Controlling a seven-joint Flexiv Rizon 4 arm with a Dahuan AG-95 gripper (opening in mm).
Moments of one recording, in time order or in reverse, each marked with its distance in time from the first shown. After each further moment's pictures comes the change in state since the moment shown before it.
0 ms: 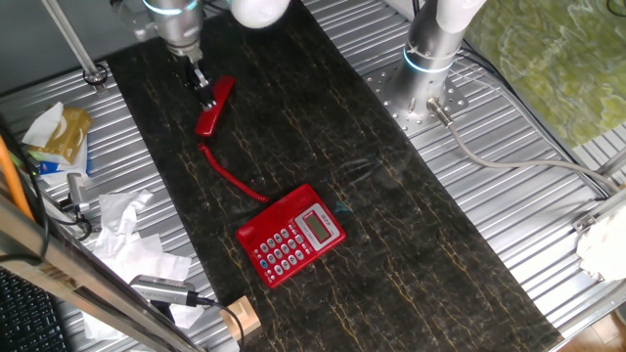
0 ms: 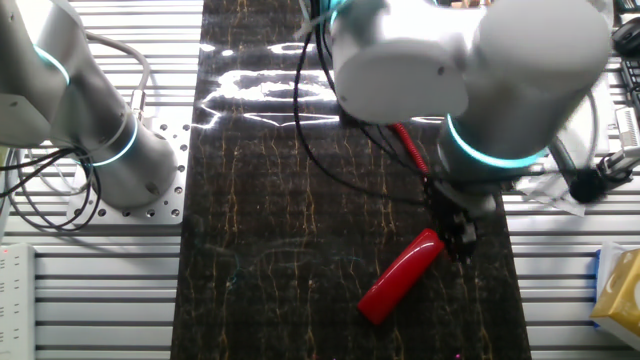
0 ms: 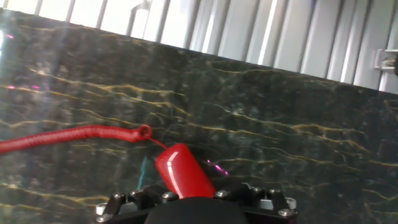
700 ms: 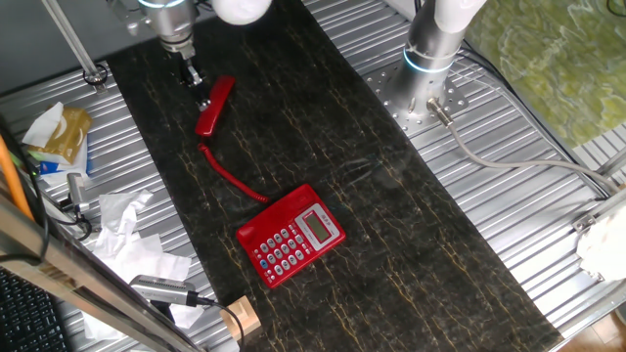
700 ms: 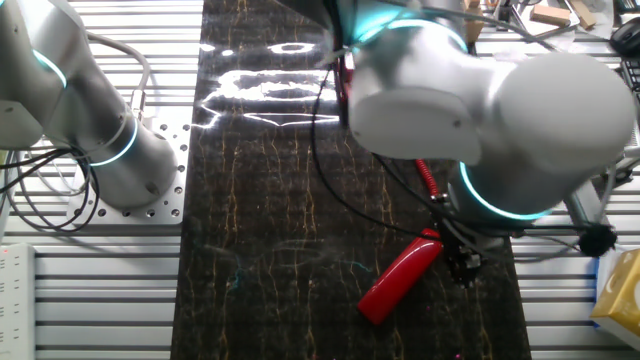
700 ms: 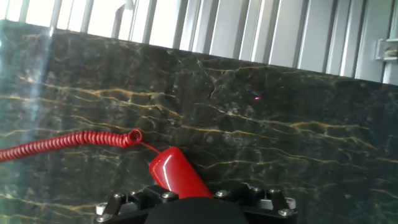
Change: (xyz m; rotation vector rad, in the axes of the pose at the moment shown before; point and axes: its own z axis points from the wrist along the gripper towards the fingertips) arm -0.006 -0.007 0.016 -0.069 0.005 0.050
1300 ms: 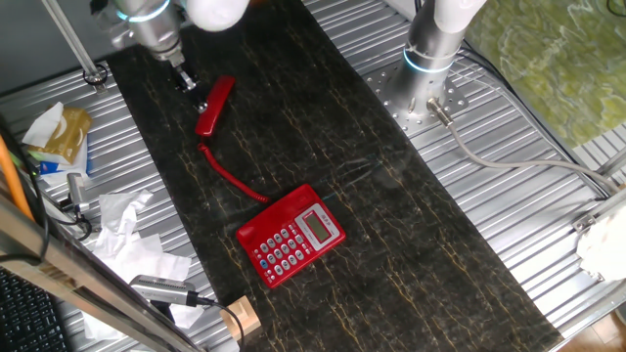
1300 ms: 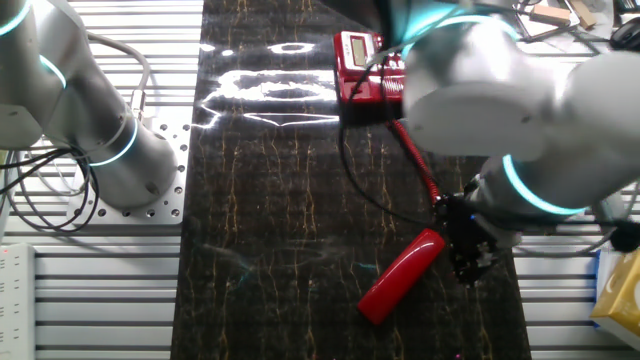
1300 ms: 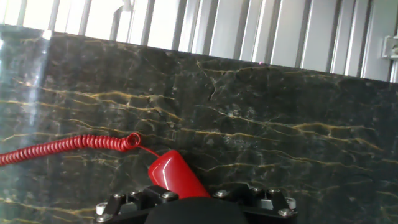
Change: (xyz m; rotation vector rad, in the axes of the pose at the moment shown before) arm -0.001 0.002 0.003 0.035 0.150 -0.021
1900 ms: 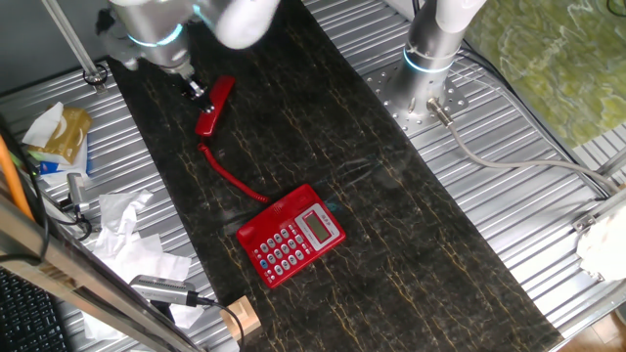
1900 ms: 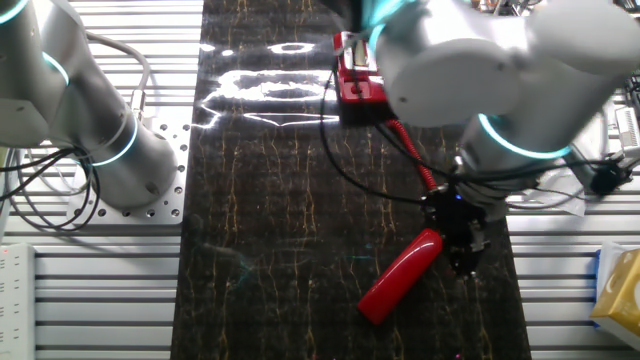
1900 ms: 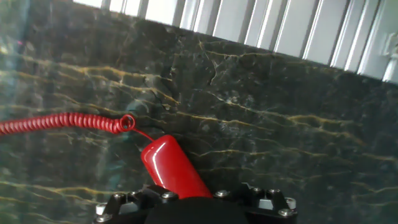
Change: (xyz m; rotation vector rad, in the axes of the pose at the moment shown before) arm 0.013 0.003 0.005 0.176 -0.004 -0.104
